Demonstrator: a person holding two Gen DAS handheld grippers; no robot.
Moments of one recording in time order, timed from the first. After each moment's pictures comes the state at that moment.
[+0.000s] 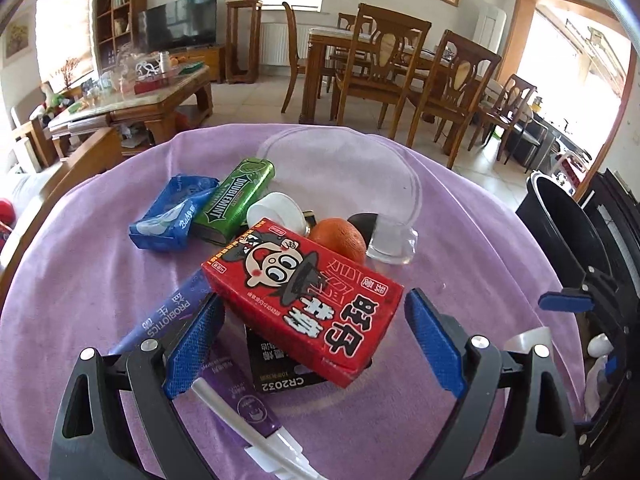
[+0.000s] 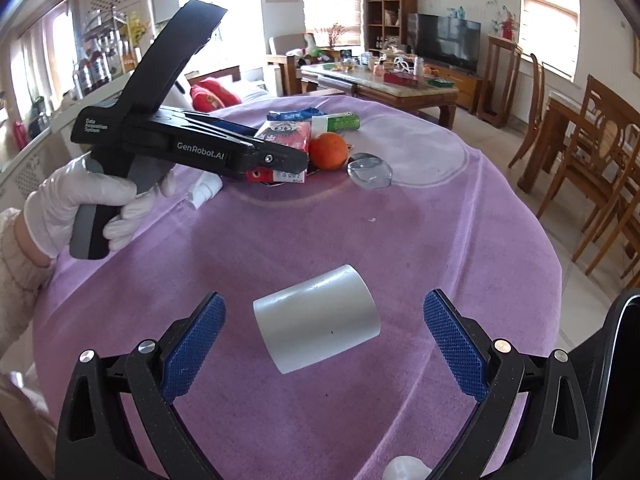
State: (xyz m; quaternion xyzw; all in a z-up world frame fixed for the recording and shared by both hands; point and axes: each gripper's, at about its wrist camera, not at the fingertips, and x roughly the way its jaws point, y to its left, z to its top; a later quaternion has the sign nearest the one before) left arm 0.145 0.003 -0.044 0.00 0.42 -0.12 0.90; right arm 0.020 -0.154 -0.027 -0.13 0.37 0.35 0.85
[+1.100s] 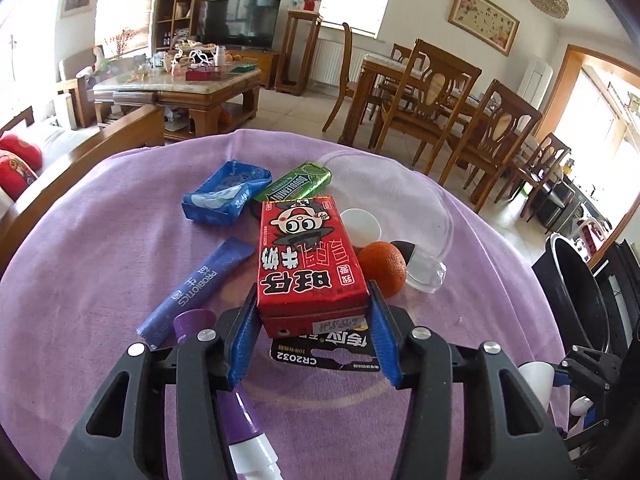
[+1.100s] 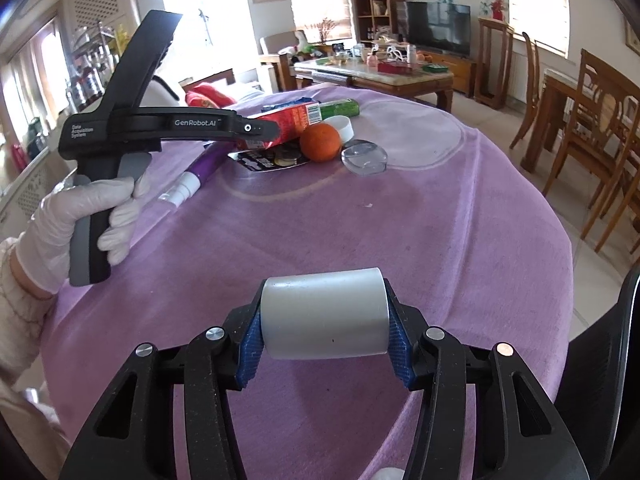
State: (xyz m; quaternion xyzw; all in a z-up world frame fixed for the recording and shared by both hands) left arm 0.130 0.034 -0.033 -0.08 0.39 -0.05 0.92; right arm 0.021 -0.168 -0.030 -0.09 0.40 0.35 0.85
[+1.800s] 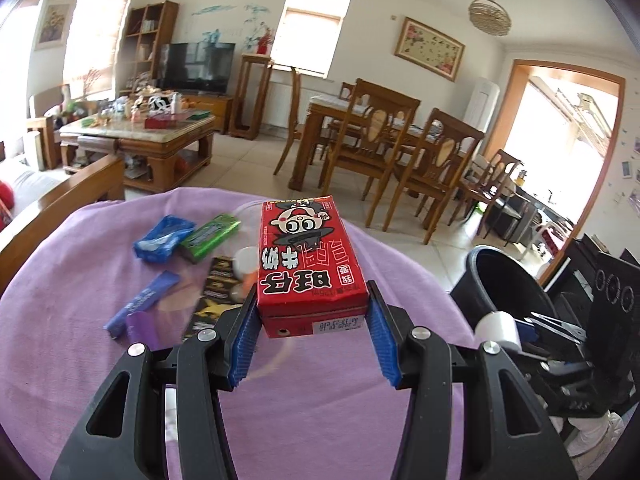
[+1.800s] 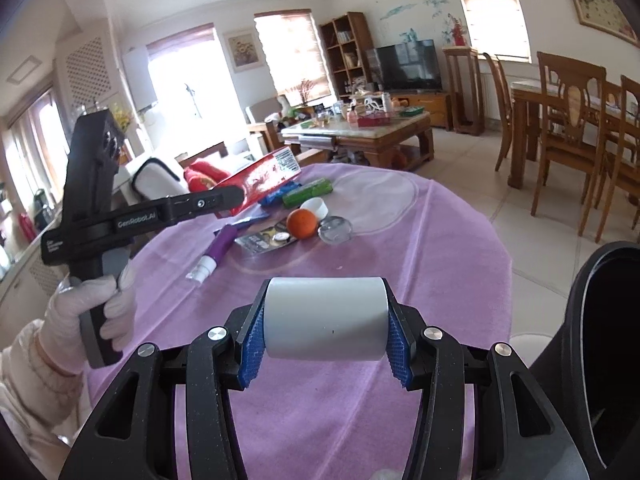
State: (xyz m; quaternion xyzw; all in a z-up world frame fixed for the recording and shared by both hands) left arm 0.080 -0.021 0.022 -0.08 0.30 -0.14 0.94; right arm -0.005 -0.238 0.031 0.03 0.31 0.32 0.89
